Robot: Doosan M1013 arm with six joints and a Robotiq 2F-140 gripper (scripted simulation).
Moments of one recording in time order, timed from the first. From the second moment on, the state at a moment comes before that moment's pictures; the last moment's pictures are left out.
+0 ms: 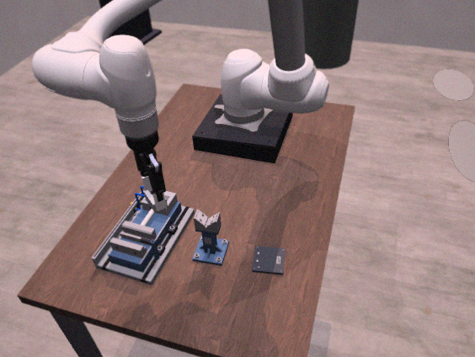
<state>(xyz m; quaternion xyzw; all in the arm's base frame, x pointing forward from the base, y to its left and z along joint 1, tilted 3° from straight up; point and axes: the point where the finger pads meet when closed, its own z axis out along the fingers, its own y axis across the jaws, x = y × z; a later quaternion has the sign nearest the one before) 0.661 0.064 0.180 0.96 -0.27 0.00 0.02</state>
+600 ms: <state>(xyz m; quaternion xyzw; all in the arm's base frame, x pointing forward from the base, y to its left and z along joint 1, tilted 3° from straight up) 0.685 0.013 0.182 0.99 -0.10 0.00 0.02</state>
